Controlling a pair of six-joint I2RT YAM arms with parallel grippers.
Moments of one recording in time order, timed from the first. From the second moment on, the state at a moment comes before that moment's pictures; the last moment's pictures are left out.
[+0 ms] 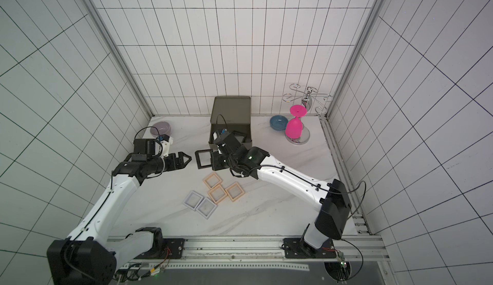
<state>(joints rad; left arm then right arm) -0.01 1.11 0.91 -0.66 0.43 -0.23 1.02 1.61 1.60 -0.61 -0.01 0.56</state>
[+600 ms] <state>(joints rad) -0.01 1.11 0.90 -0.65 0.43 -0.23 0.81 2.05 2.18 -1.13 0.02 0.30</state>
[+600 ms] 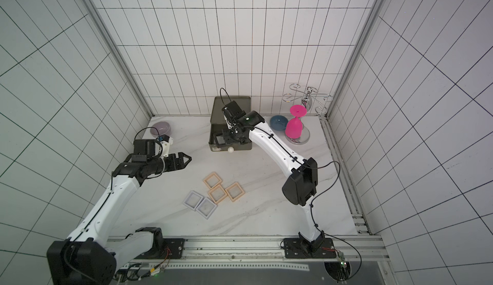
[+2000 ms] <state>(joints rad) 0.00 1.11 0.90 -0.64 0.44 -0.22 0.75 1.91 2.12 -1.02 -0.02 0.35</state>
